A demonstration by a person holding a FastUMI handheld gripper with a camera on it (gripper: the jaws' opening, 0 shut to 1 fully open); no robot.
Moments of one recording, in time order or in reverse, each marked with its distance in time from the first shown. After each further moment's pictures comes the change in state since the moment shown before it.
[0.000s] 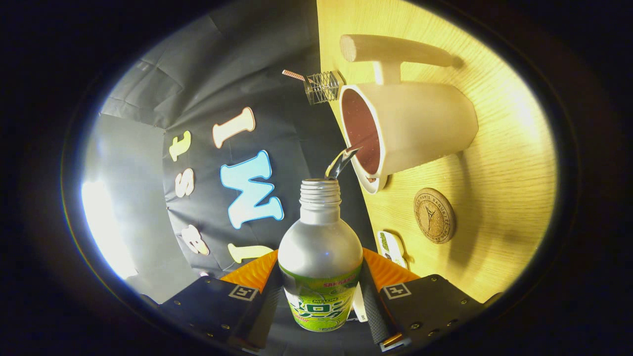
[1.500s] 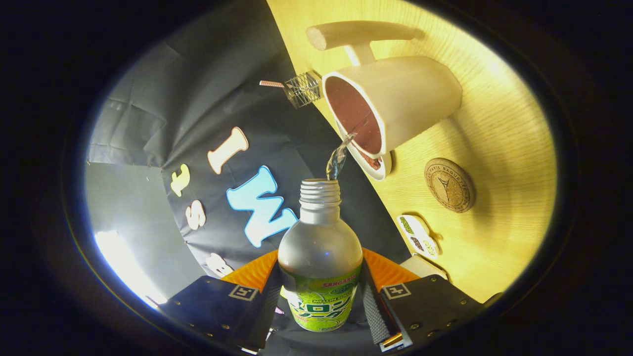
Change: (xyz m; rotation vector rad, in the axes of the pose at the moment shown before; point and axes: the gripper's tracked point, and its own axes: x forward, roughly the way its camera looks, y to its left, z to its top) arm 0.007 0.028 -0.004 0.273 -0.024 0.039
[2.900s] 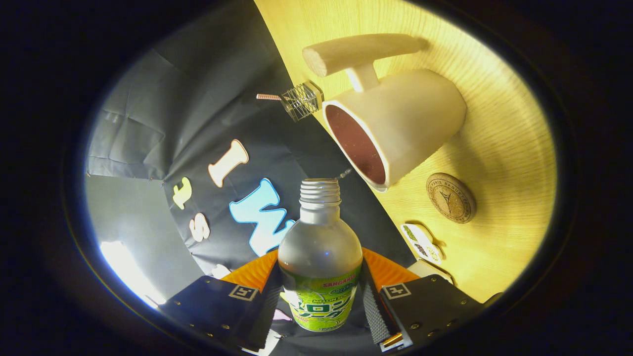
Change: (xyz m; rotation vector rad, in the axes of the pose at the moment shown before) arm -0.004 0.006 0.030 0.024 -0.039 0.005
